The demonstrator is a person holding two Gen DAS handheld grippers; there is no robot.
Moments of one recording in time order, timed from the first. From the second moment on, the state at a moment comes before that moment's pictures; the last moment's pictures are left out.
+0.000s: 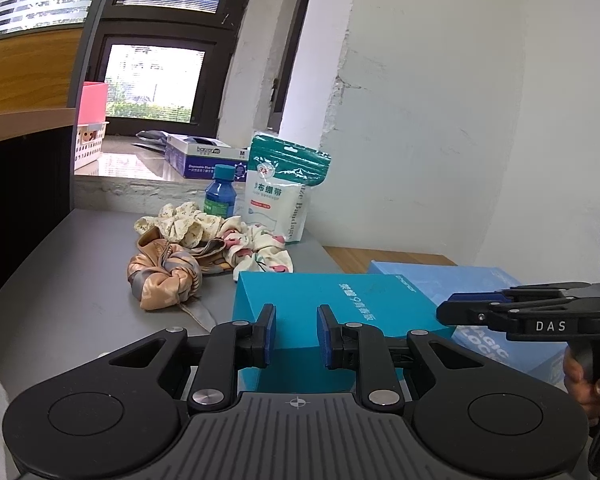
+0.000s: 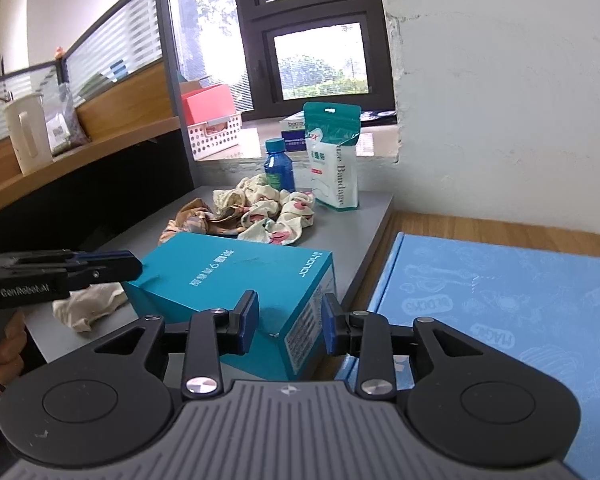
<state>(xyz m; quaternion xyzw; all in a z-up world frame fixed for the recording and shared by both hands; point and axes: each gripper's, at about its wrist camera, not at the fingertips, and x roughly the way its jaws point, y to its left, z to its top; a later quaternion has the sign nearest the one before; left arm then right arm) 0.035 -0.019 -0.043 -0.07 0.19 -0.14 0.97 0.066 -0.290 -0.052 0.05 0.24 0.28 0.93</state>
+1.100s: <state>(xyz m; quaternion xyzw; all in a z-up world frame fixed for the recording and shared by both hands) -0.033 -0.036 -0.047 -0.09 0.21 -0.11 0.97 -0.013 -0.306 -0.051 0.02 0.24 0.25 0.94</state>
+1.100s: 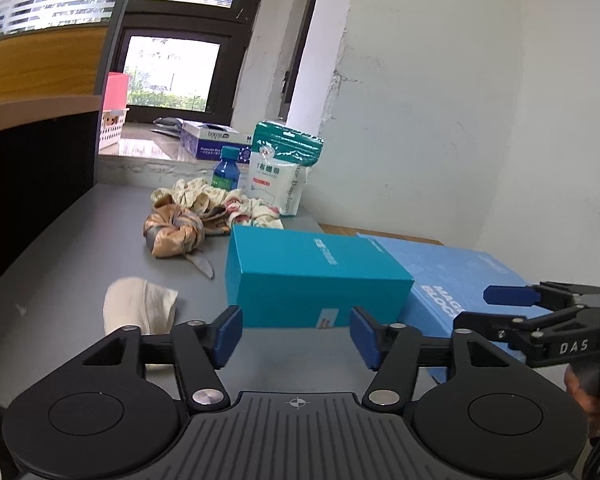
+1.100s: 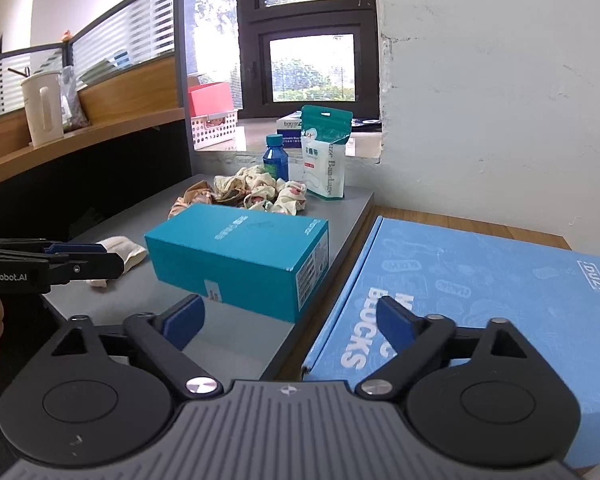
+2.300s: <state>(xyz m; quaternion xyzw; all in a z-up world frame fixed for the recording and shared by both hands) -0.102 -0.066 -0.052 -0.06 0.22 -0.05 0.97 -0.089 -0.306 -0.067 0.00 0.27 0.19 0.95</state>
